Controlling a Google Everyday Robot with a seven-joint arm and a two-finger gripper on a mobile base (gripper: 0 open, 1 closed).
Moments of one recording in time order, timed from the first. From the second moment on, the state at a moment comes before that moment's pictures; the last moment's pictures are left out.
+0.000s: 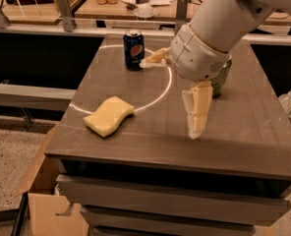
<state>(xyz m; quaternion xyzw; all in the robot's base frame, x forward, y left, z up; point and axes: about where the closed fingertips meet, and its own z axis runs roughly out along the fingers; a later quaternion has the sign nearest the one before) 0.464 -0.046 0.933 -0.85 0.48 0.09 0.20</state>
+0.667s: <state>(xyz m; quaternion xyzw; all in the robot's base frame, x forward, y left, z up) 0.469 0.026 0.894 -0.90 0.38 0.11 0.17</state>
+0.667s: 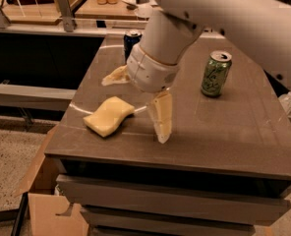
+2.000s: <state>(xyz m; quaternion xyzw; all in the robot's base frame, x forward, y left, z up) 0.489 0.090 0.832 -0.95 0.30 0.09 0.08</state>
